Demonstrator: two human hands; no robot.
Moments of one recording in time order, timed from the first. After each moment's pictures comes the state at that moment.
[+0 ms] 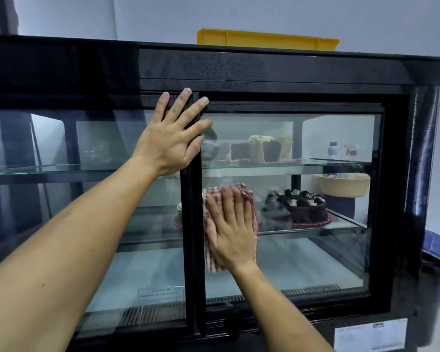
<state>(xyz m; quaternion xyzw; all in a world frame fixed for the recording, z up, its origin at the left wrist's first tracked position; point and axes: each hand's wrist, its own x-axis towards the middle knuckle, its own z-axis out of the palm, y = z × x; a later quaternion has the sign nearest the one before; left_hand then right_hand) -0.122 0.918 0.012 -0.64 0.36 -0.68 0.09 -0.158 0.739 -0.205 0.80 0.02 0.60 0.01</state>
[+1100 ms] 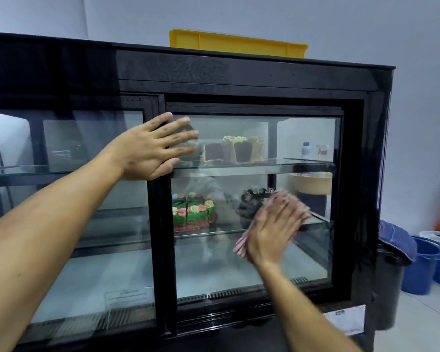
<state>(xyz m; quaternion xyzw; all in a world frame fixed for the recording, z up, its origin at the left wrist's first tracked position) -0.139 0.914 0.022 -0.61 0.46 -0.59 0.27 -0.193 0.613 -0.218 0.73 -0.23 0.61 -0.20</state>
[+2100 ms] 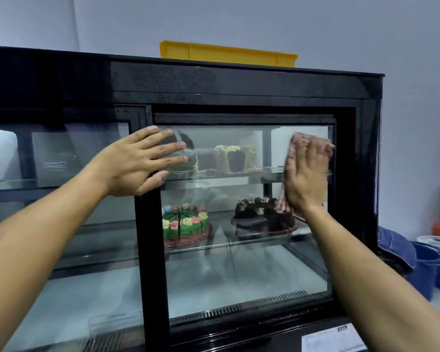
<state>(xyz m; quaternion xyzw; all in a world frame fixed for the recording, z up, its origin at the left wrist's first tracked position) -0.133 0.911 0.019 -0.61 0.48 -0.58 0.24 -0.210 0.475 -0.075 0.76 -0.14 0.63 -0.06</state>
